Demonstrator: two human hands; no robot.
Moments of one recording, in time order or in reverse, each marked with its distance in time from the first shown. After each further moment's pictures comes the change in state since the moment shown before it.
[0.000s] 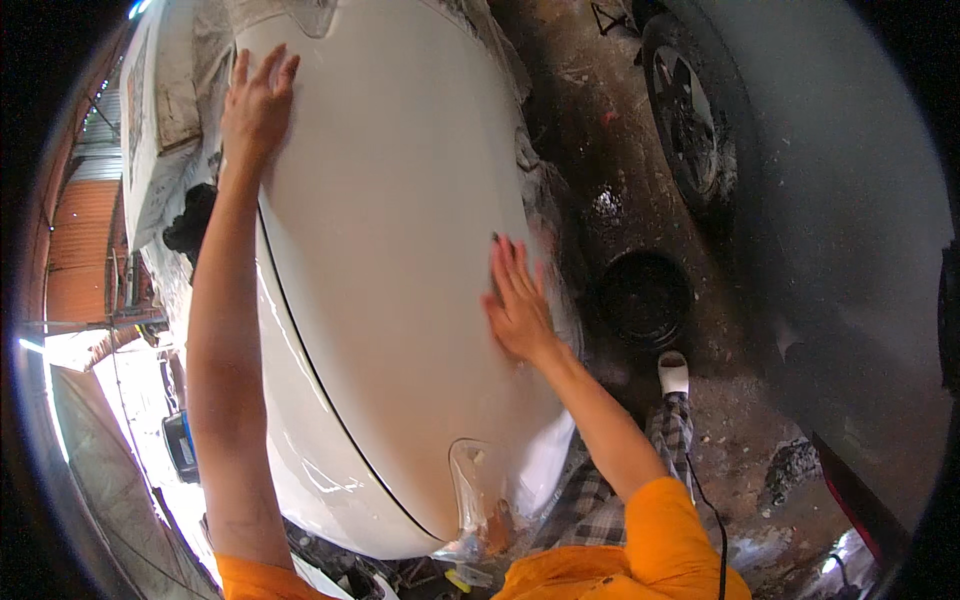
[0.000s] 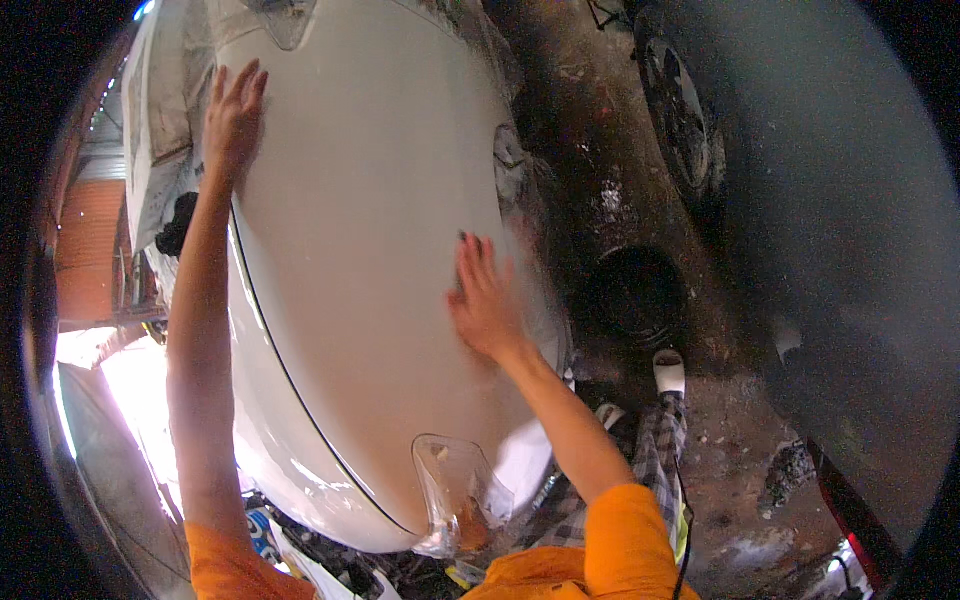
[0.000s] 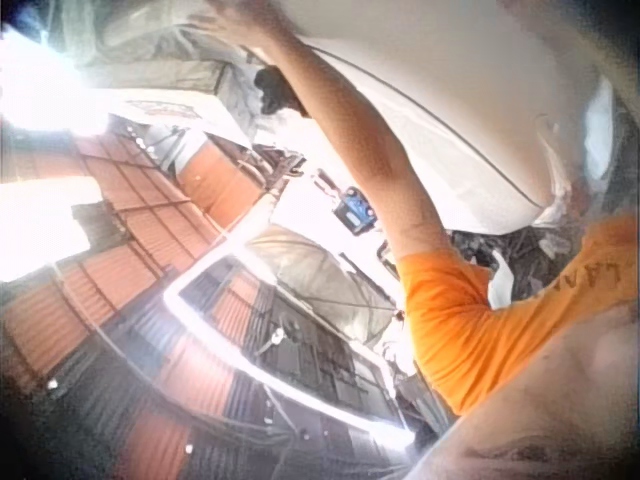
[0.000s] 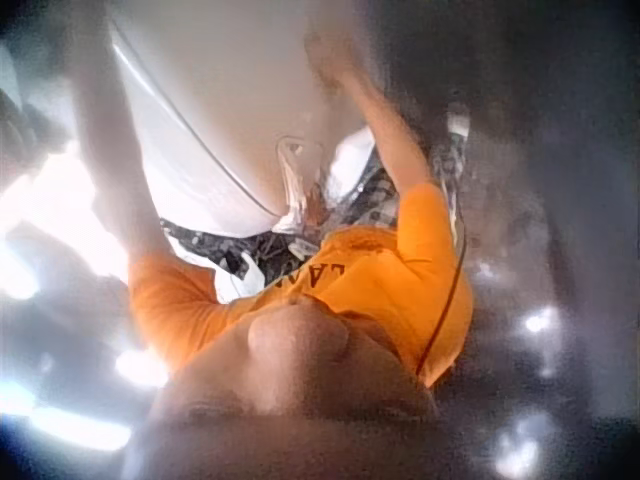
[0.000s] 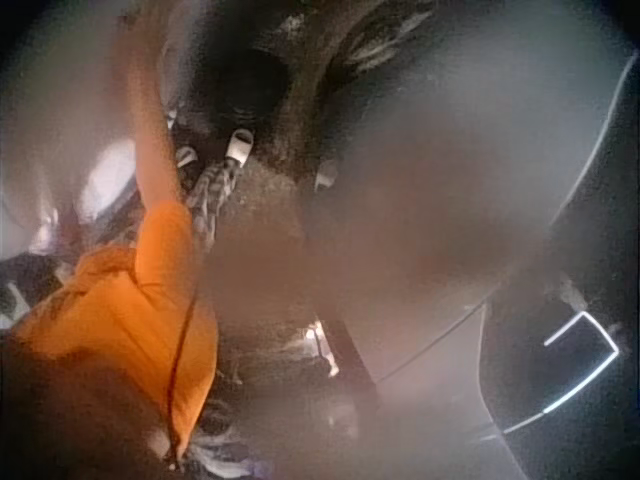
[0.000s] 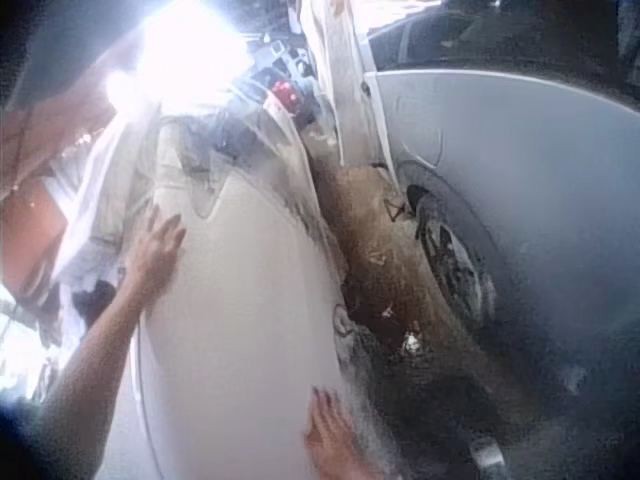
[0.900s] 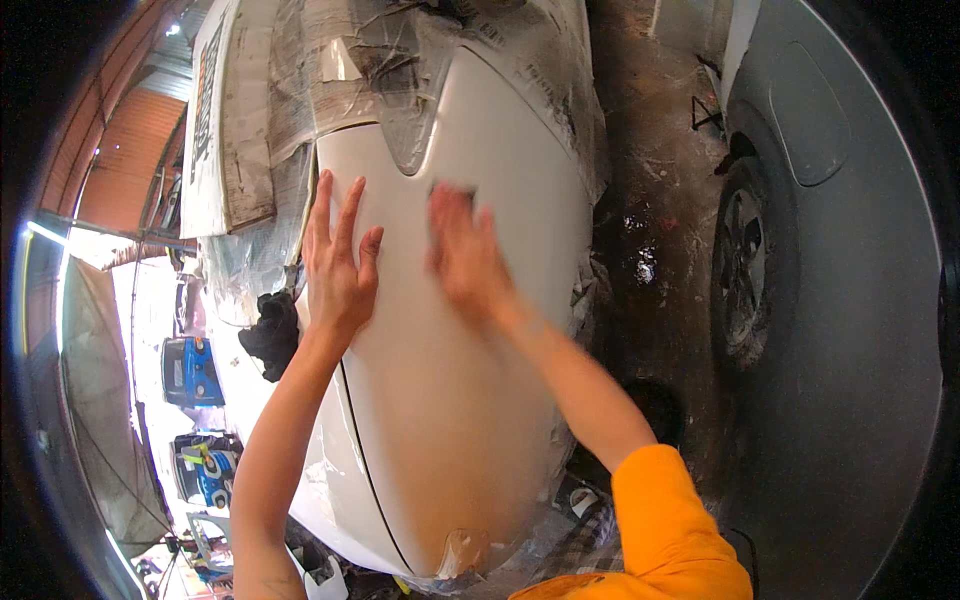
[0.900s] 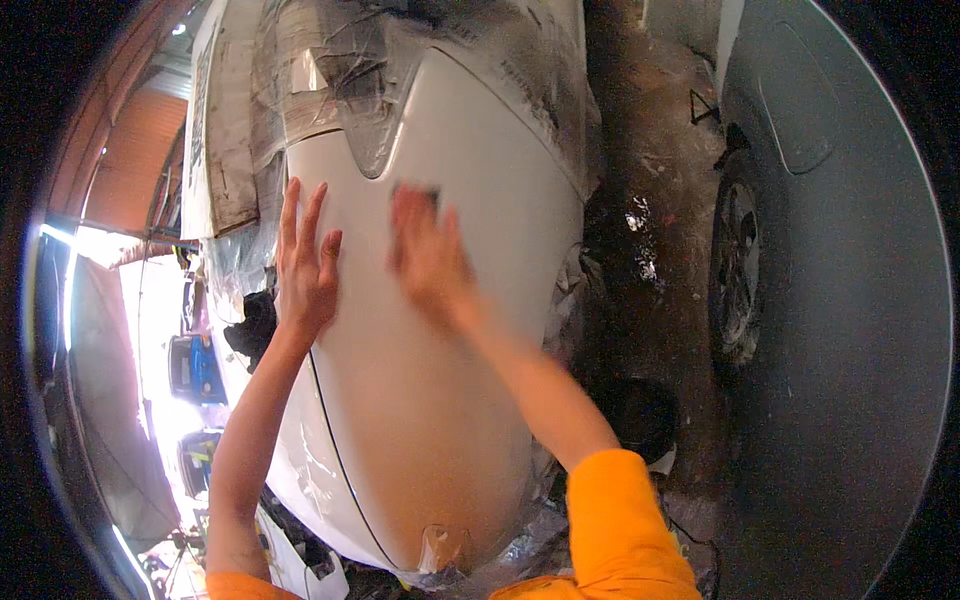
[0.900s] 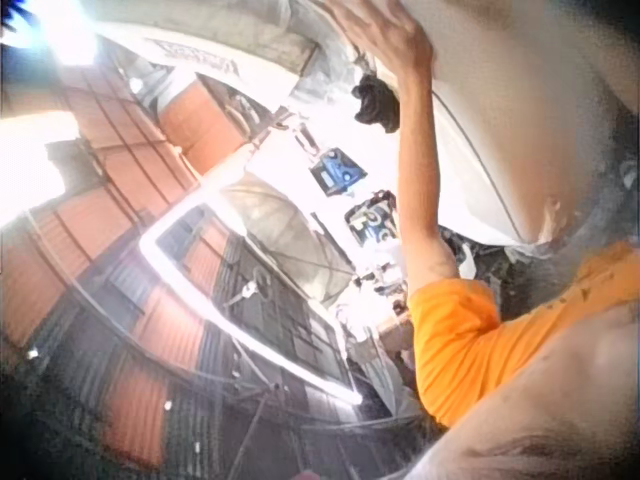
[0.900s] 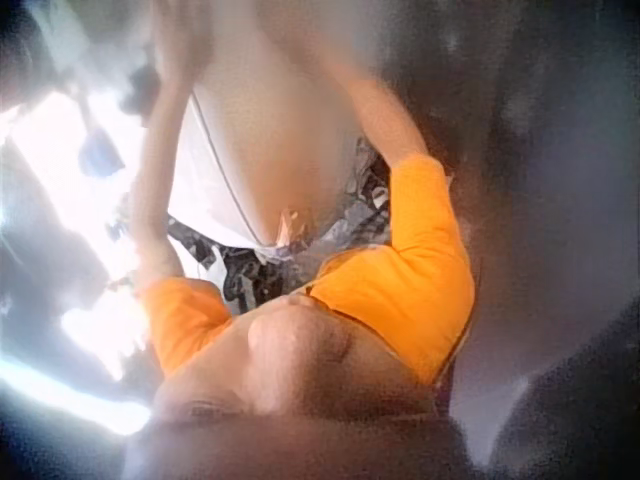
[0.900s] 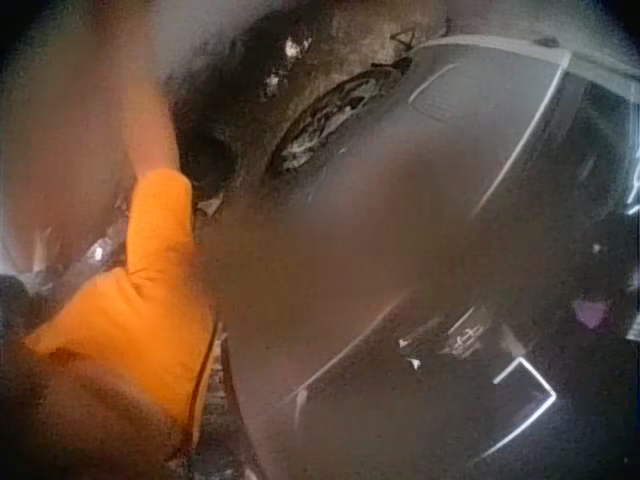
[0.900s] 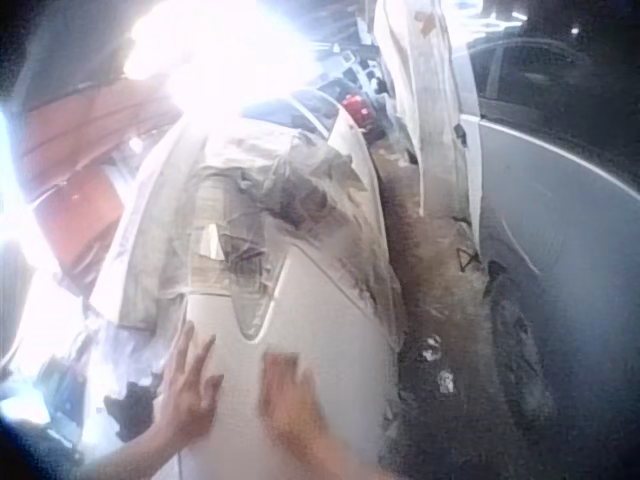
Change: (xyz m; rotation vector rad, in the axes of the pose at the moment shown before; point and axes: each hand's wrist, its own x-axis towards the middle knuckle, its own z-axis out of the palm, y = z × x) left_hand 0.030 0.056 -0.080 -0.434 -0.193 -0.408; right_hand 0.331 -0.083 -0.065 -0.104 0.107 -0.489
